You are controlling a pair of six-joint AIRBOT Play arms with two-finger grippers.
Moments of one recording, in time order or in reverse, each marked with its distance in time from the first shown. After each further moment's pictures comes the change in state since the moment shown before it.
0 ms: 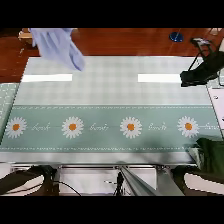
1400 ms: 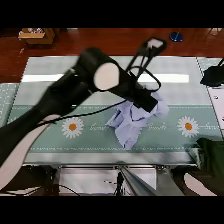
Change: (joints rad) left arm -0.727 -0.285 -0.322 -0.056 0.004 -0.080; right arm 0.000 0.291 0.000 0.005 0.084 -0.017
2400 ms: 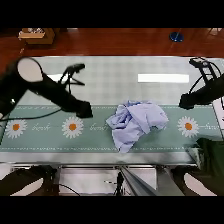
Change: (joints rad) left arm 0.548 0.360 -0.620 -0.229 -0.288 0.191; right arm 0.000 0.000 -0.399 0.040 -0.164 -0.085
